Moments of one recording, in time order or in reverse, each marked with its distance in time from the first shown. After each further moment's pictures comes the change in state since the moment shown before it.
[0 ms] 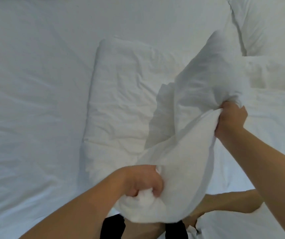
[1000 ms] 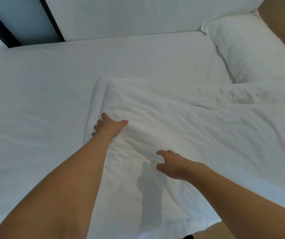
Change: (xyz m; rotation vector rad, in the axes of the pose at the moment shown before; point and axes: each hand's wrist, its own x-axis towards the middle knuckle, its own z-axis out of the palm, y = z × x) left_hand 0.065 0.096 -0.209 0.095 1.060 -0.029; right_hand -0.038 0.044 0.038 -1.507 -1.192 -0.249
